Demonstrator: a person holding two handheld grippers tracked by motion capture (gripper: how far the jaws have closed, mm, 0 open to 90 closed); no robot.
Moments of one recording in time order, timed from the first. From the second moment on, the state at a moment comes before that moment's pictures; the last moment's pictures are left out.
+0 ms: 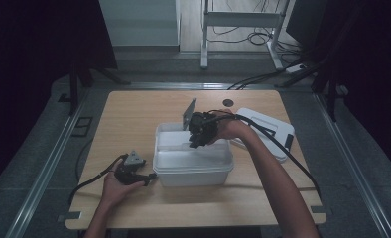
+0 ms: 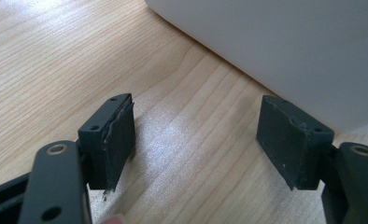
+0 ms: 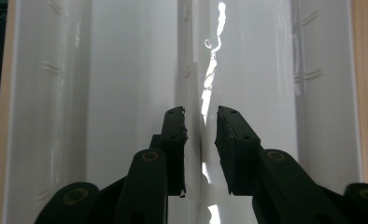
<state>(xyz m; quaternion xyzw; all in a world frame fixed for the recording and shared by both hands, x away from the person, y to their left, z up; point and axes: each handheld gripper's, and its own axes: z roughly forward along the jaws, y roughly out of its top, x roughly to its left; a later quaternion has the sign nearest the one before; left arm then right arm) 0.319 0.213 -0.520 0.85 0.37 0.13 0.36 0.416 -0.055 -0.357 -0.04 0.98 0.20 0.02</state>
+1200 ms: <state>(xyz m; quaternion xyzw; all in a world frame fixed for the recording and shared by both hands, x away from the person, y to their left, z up) 0.319 0.213 -0.520 0.85 0.37 0.13 0.36 0.416 -0.179 -0.322 0.09 0.97 0.23 0.09</state>
